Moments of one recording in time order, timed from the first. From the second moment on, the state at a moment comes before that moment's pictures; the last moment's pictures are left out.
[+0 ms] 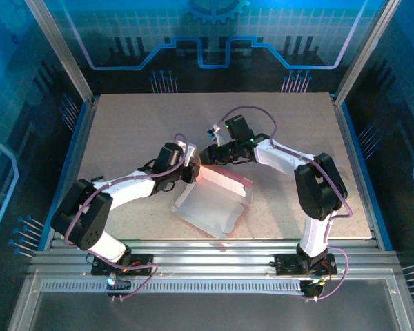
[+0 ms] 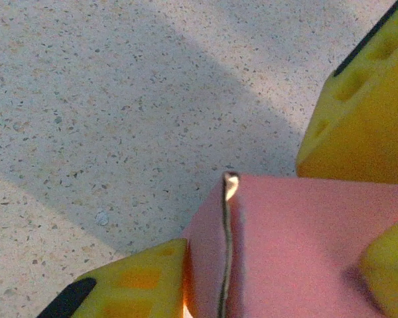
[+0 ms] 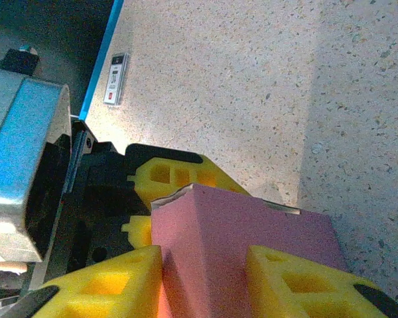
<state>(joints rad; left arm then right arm) -0.49 1.54 0.76 0.05 0.15 -0.21 0.54 1.86 1.31 -0.31 -0.71 0.40</state>
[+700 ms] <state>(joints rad) -0.60 1.55 0.81 -0.03 -0.19 -0.22 0.53 1.85 1.29 -0.28 -0.70 0.43</state>
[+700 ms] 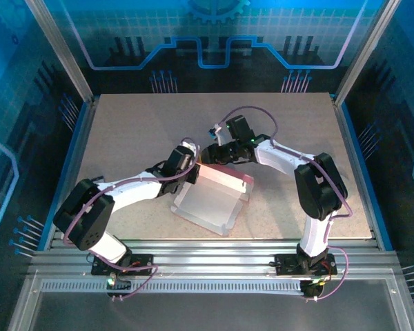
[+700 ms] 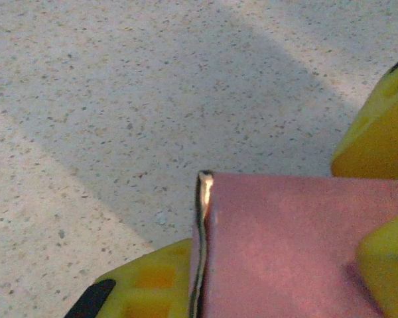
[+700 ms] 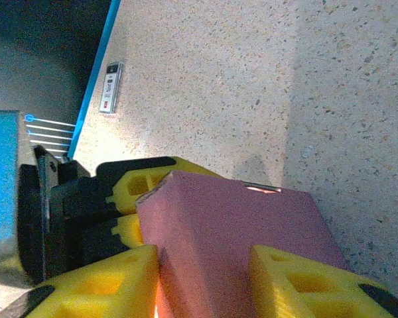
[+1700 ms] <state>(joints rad) -0.63 1.32 0.70 -0.43 -0.58 -0.72 0.49 1.24 0.76 -0.30 -0.39 0.55</state>
